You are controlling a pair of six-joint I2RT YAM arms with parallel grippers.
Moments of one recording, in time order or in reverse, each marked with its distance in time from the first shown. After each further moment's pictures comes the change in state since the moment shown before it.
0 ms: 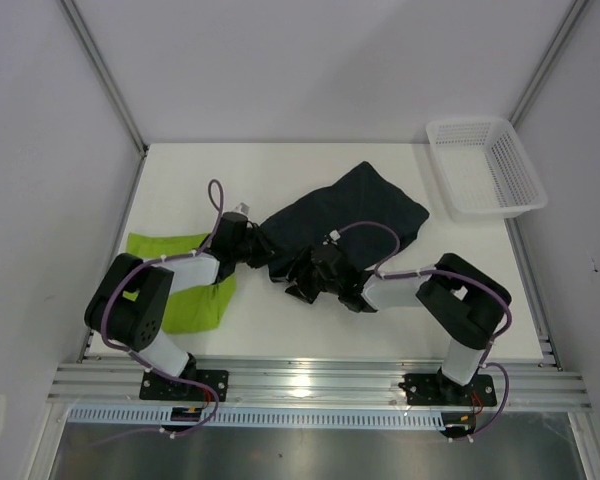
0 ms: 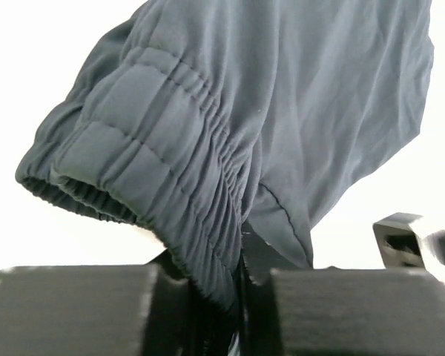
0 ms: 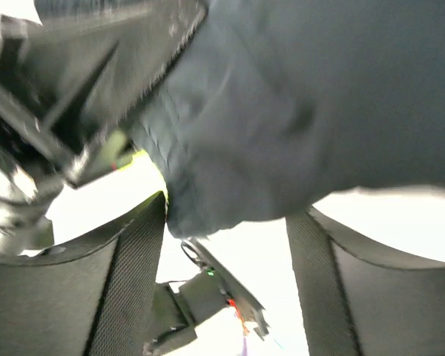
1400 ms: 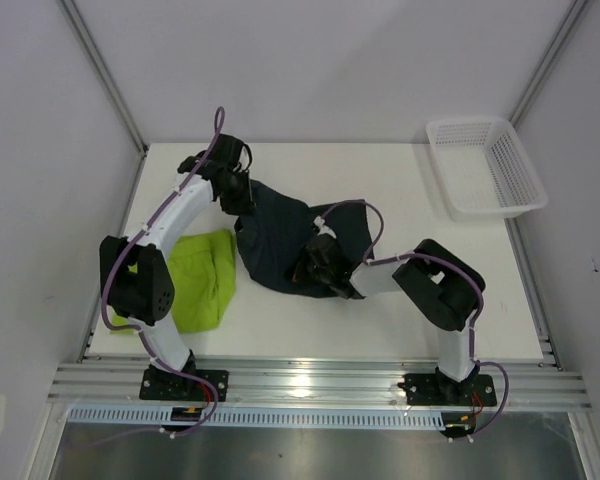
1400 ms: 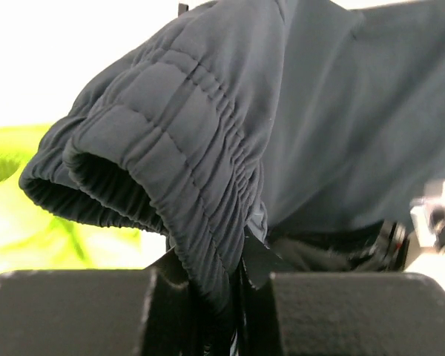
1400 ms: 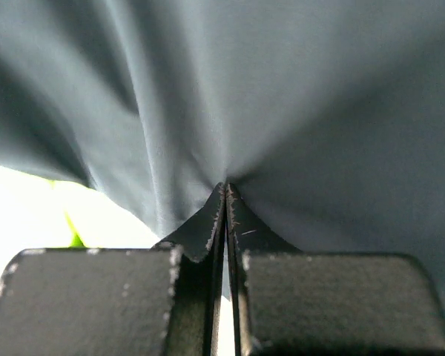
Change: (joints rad) left arm 0.099 0.175 0.917 -1.080 -0.187 0.531; right arm -0.089 0.147 0.128 -0.042 0.017 -0.505
